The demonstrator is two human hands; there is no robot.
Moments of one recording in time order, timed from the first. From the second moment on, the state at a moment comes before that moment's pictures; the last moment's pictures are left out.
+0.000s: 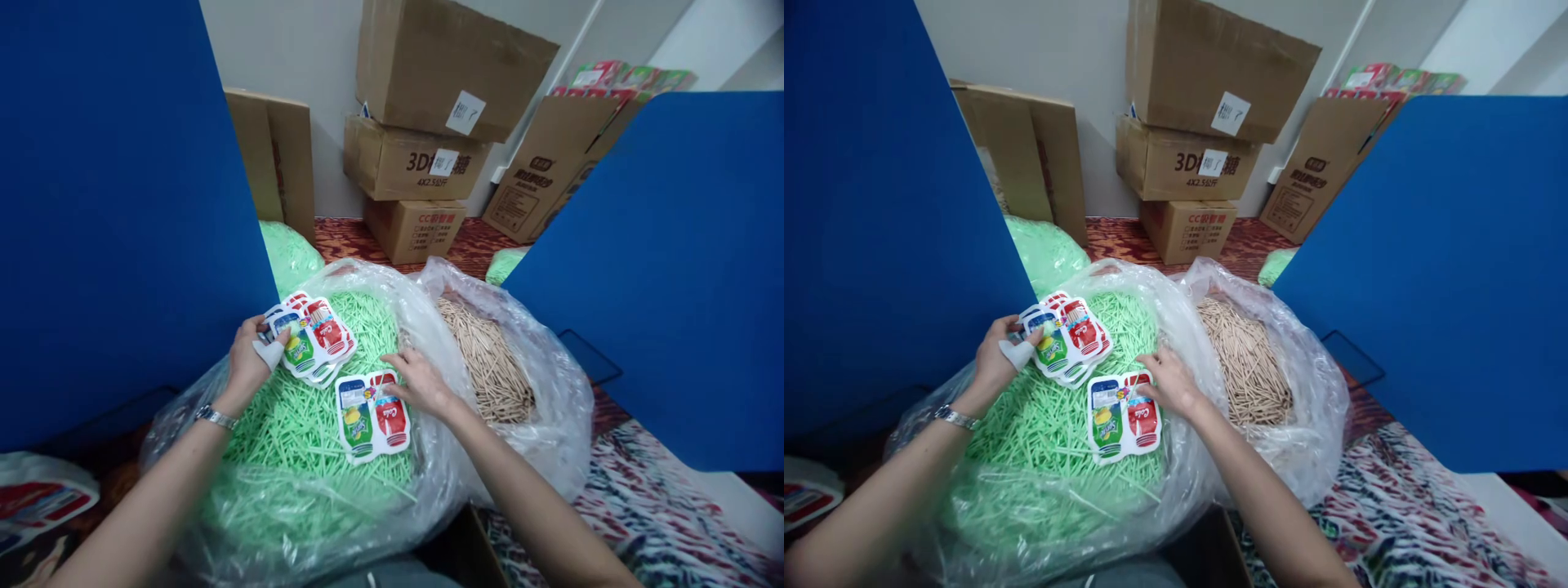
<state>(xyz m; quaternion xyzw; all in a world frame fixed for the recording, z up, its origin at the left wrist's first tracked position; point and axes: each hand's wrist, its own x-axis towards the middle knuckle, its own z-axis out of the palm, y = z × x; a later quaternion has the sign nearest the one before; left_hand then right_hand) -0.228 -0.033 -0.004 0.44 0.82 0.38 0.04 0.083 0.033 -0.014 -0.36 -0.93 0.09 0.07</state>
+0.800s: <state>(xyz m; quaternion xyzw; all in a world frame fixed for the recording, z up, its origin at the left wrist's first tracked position) -0.127 -0.139 -0.017 0.86 0.46 0.22 0.03 0.073 0.036 -0.023 -0.36 -0.93 0.06 0.04</state>
